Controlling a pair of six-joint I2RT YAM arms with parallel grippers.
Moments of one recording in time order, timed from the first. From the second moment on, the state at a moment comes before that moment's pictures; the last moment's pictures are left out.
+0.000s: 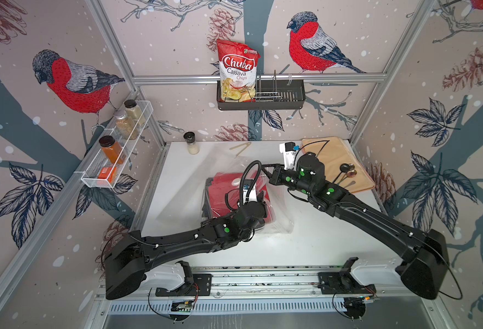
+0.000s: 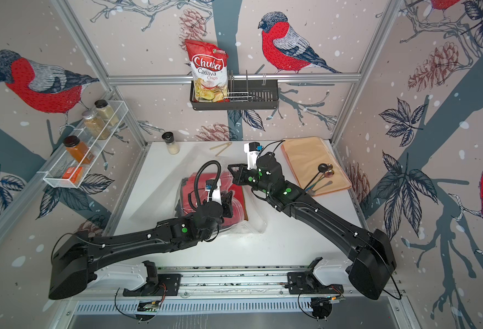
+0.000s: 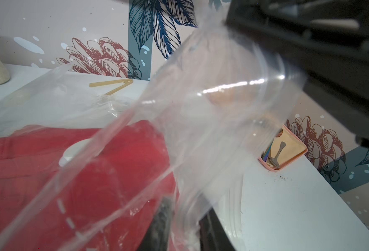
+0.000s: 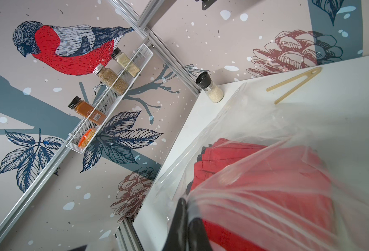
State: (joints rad) left arm -1.10 1.24 0.76 0.11 -0.68 -0.57; right arm 0.79 1.31 1.08 0.00 -0.19 0.66
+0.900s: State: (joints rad) left arm -1.01 1.01 0.87 -0.07 -0.30 -0.33; right arm 0.78 1.34 1.08 -0.04 -0.21 0.60
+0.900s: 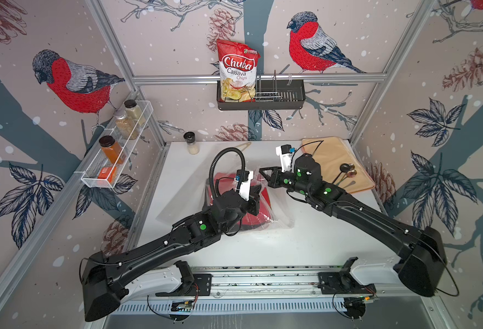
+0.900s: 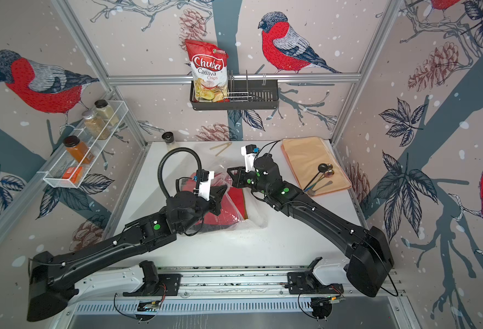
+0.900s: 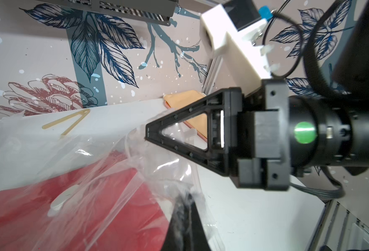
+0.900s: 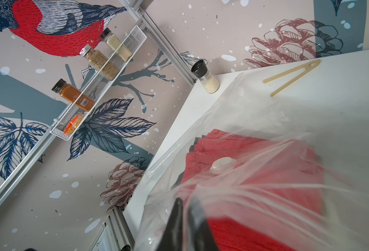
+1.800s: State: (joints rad) left arm -0.92 0.89 0.98 -0.40 -0.26 -0.28; right arm 0.82 1.09 0.99 -0.36 -0.08 0.52
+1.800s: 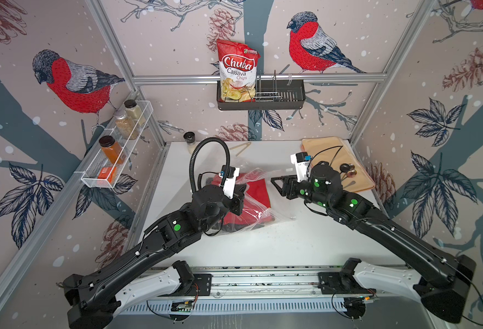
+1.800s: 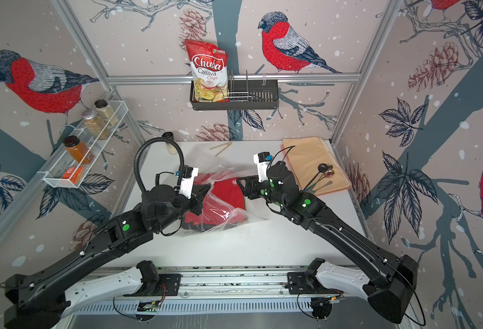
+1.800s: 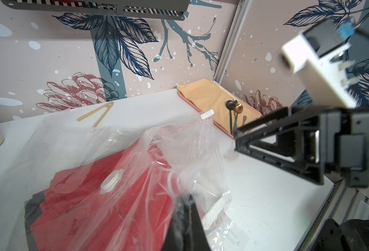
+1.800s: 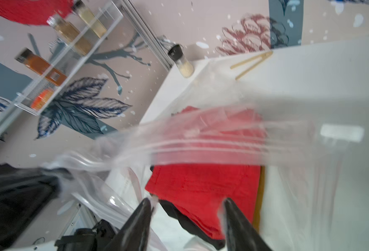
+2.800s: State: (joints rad) left arm -0.91 0.93 0.85 -0.17 -0.15 -0.29; right arm 0.67 1.49 0.79 -0.04 -0.26 0.67
